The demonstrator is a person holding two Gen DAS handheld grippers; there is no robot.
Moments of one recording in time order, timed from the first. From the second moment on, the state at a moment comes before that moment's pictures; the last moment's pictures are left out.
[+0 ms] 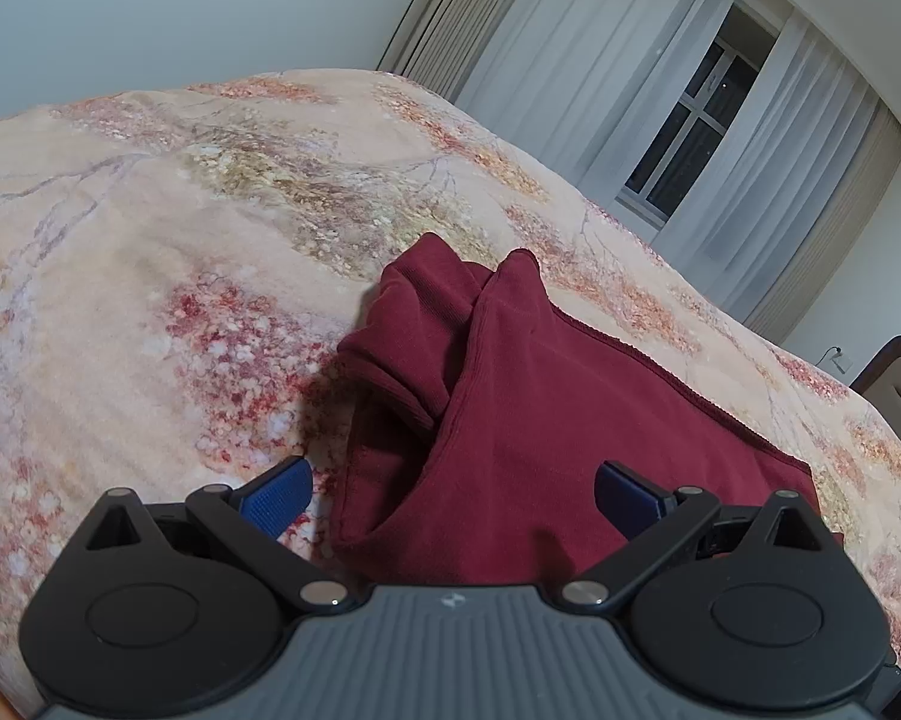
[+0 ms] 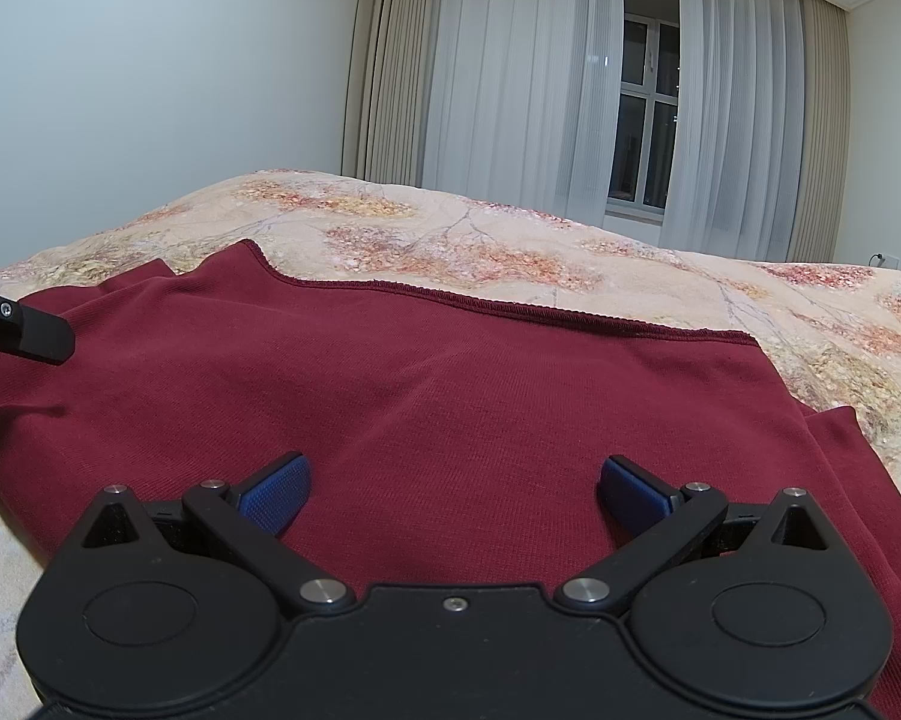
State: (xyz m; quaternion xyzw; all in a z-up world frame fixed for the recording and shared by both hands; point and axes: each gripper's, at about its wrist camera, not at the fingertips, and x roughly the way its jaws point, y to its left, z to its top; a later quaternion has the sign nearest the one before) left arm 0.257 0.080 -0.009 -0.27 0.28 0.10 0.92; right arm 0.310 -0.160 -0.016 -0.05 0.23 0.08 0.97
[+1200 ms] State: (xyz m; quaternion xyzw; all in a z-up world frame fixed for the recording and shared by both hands) left arm 0.264 0.086 -0.003 -0.29 0.29 0.09 0.91; right arm 0.310 -0.160 -0.017 -0.05 0.23 0.08 0.97
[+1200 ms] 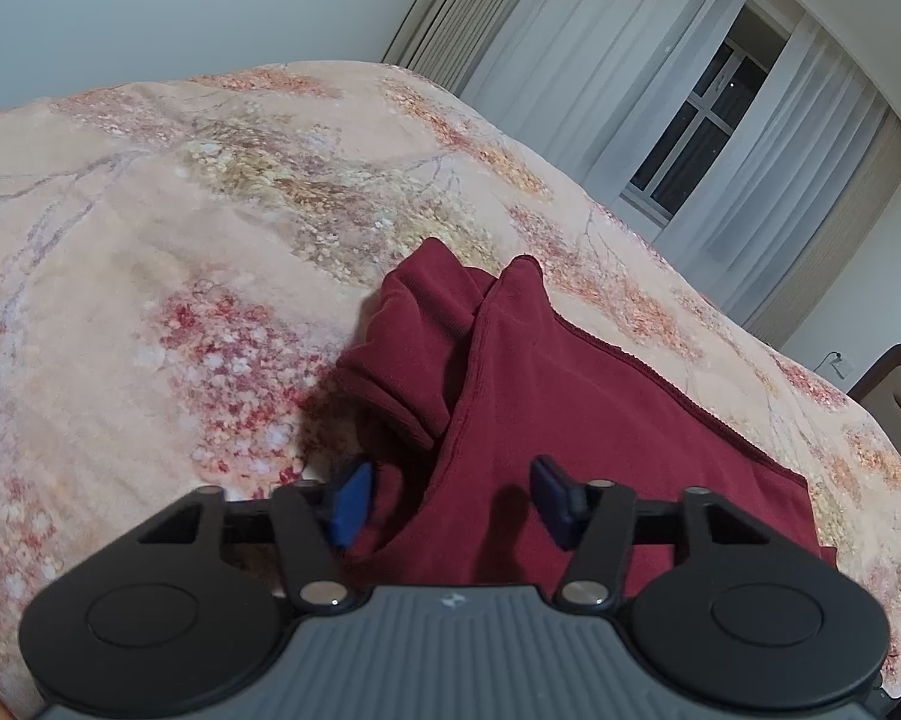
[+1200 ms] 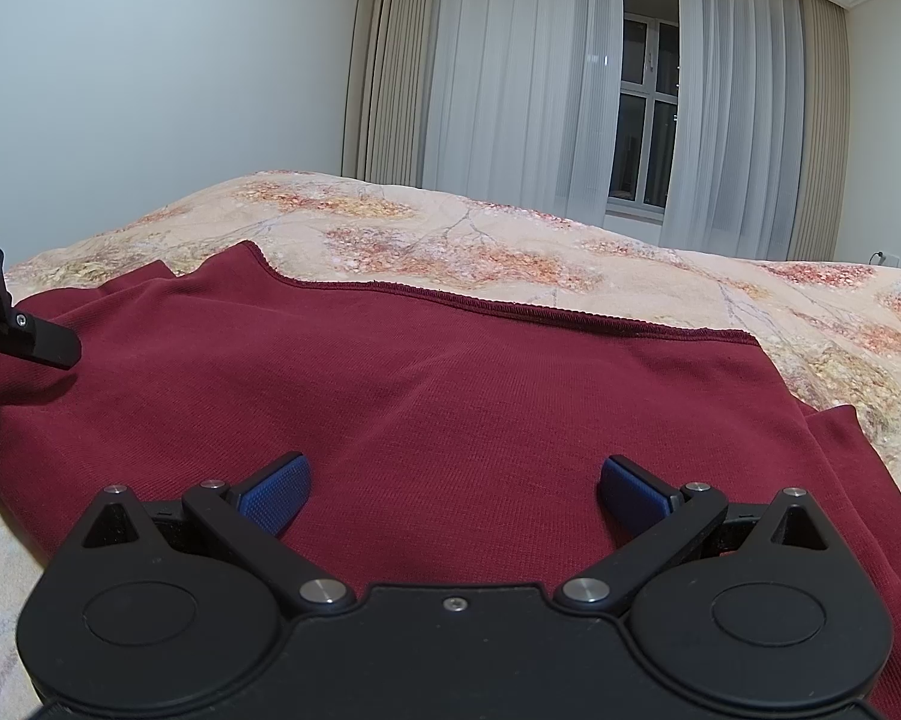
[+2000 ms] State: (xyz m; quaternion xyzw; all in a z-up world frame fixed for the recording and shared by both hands) left arm 0.291 -0.034 0.095 -0.12 0.21 -0.03 0.97; right arm 0.227 -0.246 0.012 -0.04 0.18 0.02 0.98
